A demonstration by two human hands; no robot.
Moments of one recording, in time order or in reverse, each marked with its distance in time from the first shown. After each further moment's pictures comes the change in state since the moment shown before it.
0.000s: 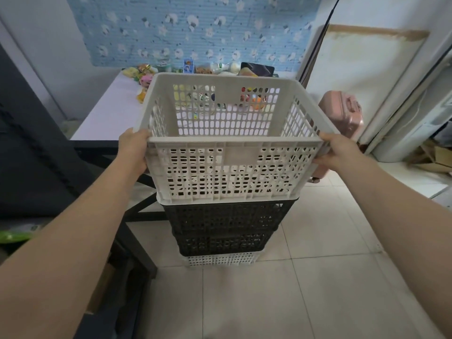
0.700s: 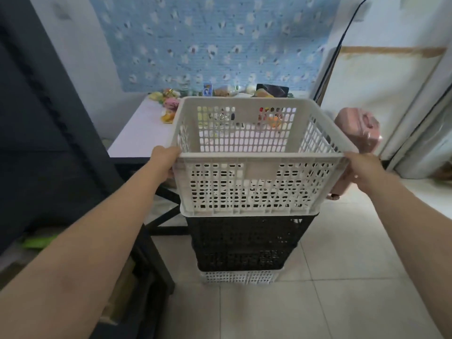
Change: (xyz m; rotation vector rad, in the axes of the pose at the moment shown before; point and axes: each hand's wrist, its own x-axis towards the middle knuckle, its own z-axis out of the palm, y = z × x) left_hand -0.005 0.020 -0.014 0.272 -0.097 -0.037; right_hand 0.004 0.005 -0.018 -0.390 0.171 -0.224
